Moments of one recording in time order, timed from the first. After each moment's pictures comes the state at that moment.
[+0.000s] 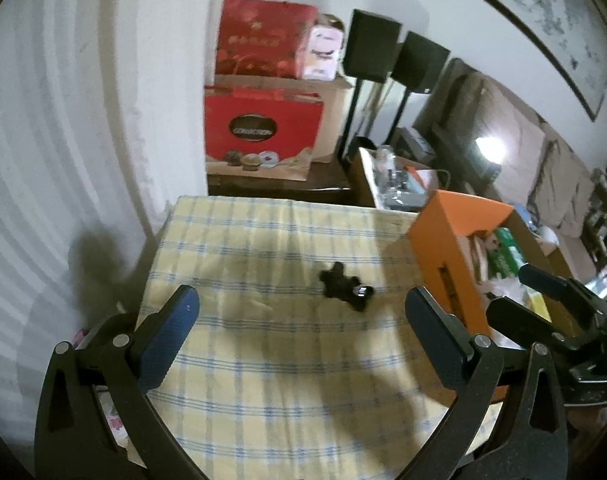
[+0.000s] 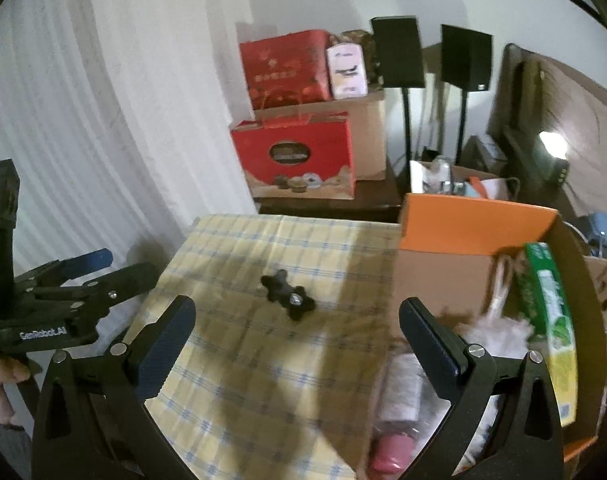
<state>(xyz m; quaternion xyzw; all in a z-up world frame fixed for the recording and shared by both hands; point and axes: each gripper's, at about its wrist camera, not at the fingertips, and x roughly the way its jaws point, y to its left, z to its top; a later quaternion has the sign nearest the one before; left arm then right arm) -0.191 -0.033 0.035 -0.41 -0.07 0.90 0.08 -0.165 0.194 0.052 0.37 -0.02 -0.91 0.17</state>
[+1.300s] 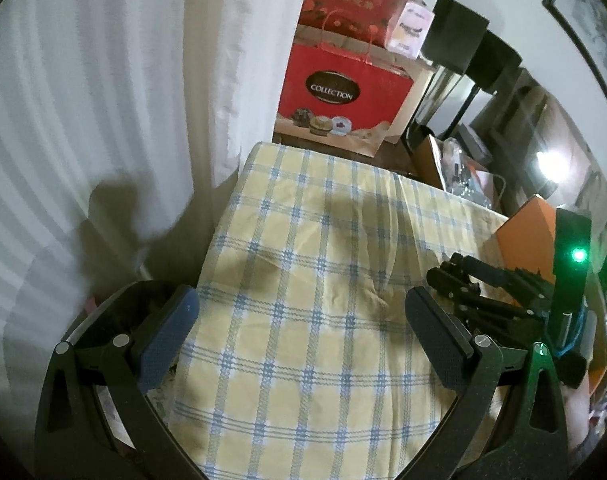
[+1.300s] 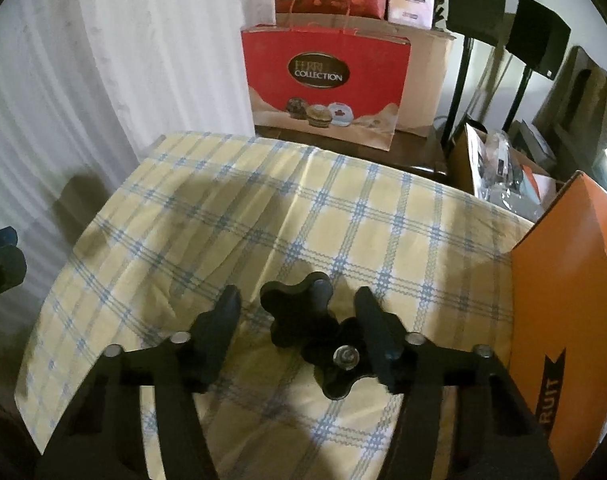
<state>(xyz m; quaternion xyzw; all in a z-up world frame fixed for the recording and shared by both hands) -0.228 -0.118 -0.046 -0.46 -0.12 0.88 0.03 -0.274 0.097 -0.086 0.45 0.08 -0.87 0.17</state>
